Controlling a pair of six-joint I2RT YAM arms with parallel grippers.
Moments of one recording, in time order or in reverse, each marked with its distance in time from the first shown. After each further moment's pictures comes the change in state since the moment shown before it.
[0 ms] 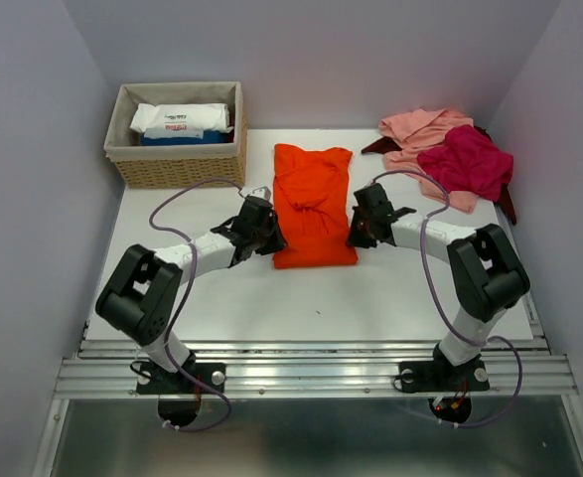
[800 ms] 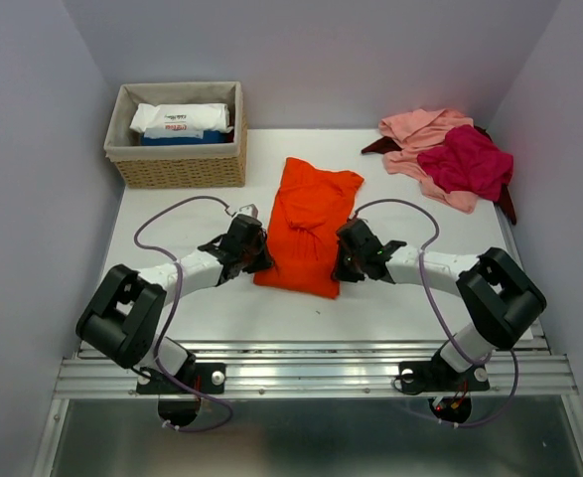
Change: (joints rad) left arm 0.000 -0.071 -0.174 -0.004 -0.034 -0.011; right arm 0.217 -0.124 -0.211 0.066 0.013 0.113
